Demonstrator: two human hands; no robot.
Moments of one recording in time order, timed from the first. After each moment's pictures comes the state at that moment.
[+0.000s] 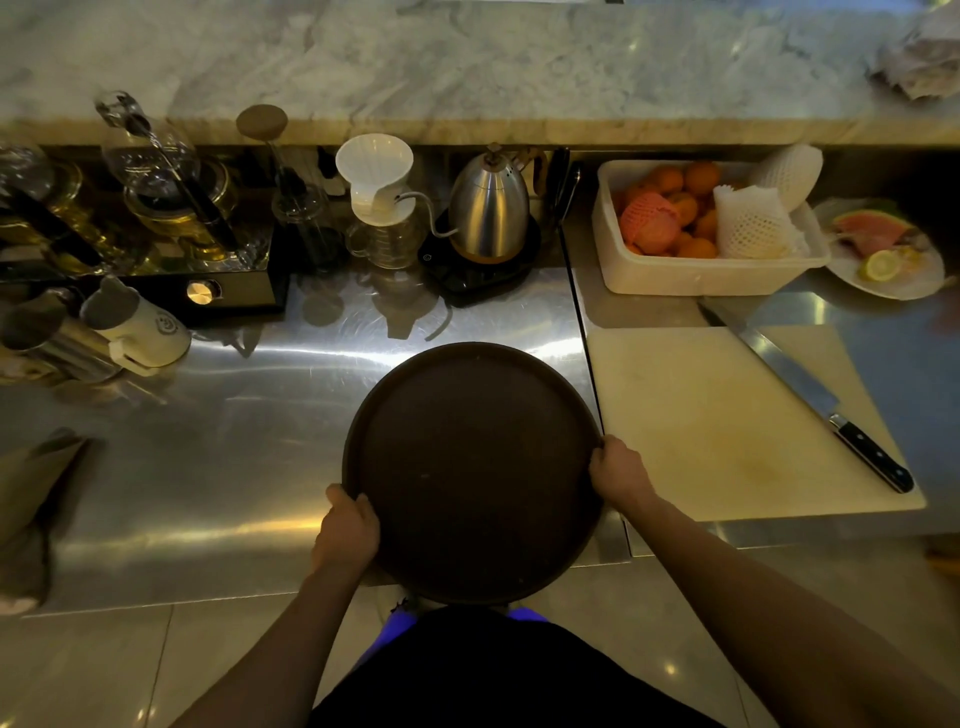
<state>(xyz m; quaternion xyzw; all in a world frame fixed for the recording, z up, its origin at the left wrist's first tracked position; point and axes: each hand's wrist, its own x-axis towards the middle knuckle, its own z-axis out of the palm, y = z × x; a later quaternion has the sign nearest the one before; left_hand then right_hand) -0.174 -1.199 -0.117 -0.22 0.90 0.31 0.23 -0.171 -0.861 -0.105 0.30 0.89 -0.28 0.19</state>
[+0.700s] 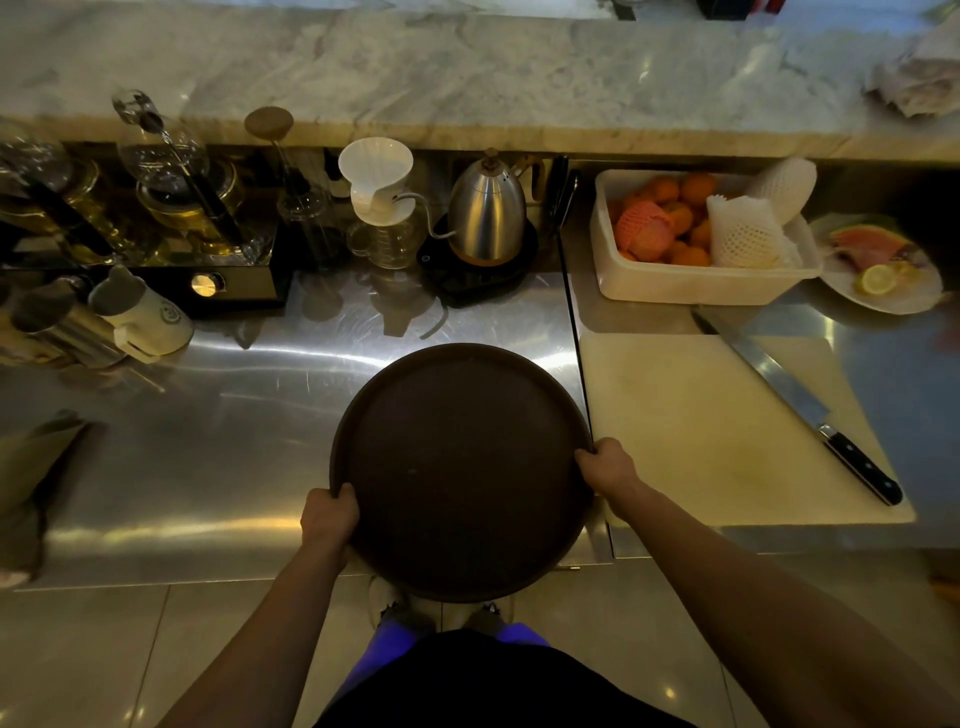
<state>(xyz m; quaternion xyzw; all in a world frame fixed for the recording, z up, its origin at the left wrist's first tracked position) -0.181 -1.193 -0.114 -0.40 0.77 0.45 0.20 -0.174 -0.850 -0.101 0.35 0.83 -0.38 0.21</state>
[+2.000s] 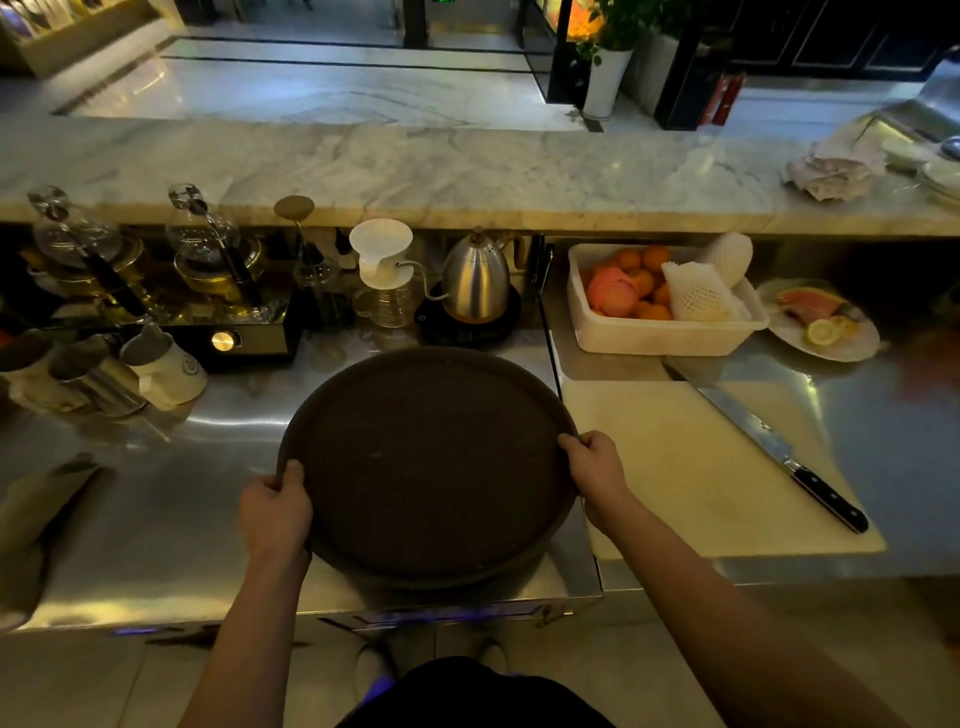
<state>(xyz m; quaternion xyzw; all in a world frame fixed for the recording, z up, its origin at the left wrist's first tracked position) -0.176 -1.199 0.002 -0.36 0.70 0.61 -0.01 -0.166 -0.881 -0.010 0.34 0.74 -0.58 0.01</state>
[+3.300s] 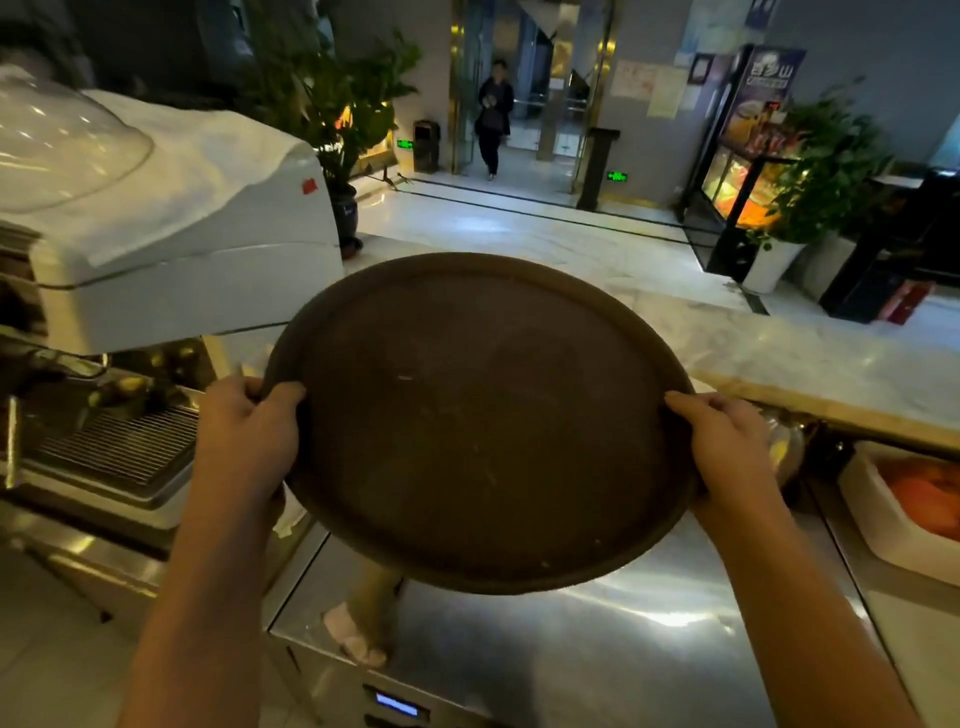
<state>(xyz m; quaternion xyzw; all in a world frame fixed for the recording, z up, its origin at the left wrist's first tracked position) -0.169 -1.612 0.242 -0.29 0.71 0.60 -0.22 -0.226 -1.304 0.241 0.18 0.72 -0.66 -0.10</state>
